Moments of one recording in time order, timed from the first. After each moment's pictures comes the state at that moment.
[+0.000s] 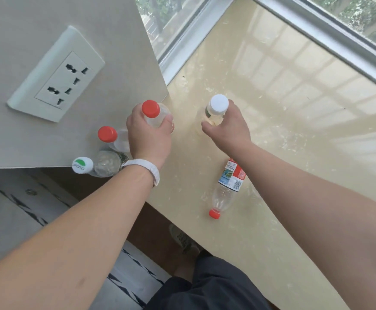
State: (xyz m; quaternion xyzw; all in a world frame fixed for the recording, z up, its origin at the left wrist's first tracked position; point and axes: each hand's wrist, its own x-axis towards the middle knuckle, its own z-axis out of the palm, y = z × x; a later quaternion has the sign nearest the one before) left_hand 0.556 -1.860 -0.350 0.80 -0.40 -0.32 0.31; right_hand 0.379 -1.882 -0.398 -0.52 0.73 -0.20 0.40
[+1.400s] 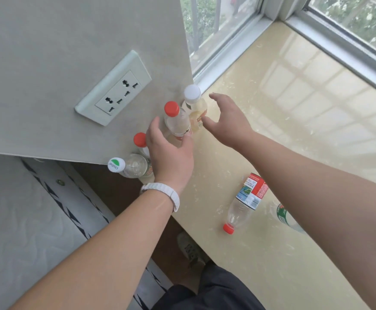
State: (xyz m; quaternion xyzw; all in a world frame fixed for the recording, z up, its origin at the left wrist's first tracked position) left_hand 0.556 -1.833 -0.321 0.81 -0.35 -0.30 0.36; right_hand 0.424 -1.935 -0.383 -0.69 0.58 -0.18 0.39
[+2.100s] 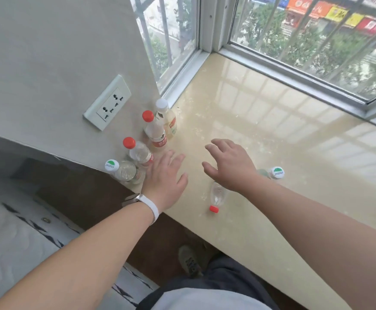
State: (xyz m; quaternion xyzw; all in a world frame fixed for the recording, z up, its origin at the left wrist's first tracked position) left_hand 0.572 -1.746 -0.293 0.61 -0.76 -0.22 0.02; right_hand 0.366 -1.761 -0.295 -0.77 0.61 -0.04 0.17
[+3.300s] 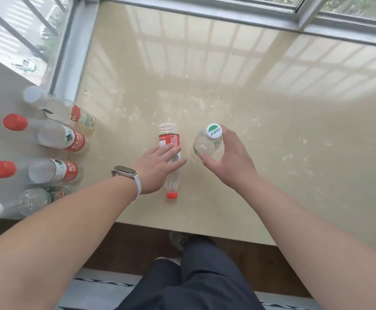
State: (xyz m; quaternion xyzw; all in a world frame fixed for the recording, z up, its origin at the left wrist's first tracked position) left_hand 0.462 -1.782 -0.432 0.15 -0.96 -0.09 -0.23; right_hand 0.255 -1.659 -0.389 -0.43 0.81 -0.24 0.30
